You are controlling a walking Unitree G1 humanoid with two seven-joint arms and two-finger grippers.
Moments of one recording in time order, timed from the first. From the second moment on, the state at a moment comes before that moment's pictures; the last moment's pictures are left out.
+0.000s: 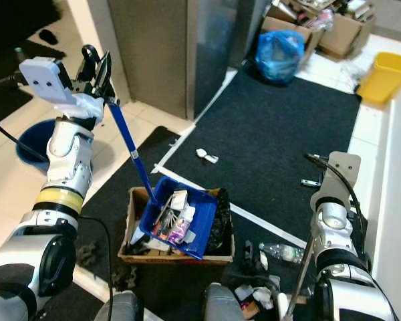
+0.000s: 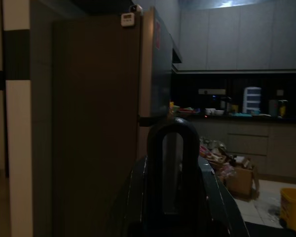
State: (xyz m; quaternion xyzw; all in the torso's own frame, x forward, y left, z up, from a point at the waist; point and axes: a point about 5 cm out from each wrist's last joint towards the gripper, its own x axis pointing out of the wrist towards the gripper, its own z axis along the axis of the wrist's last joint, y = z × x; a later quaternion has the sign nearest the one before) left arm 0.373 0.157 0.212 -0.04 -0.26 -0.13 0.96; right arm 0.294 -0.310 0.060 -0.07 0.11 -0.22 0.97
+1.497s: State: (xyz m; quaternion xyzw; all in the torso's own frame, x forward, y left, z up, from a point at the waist) left arm 0.360 0.088 0.238 0.16 -0.32 -0.27 0.89; right arm 0.295 -0.304 0.056 -0.06 0.12 -0.22 0.97
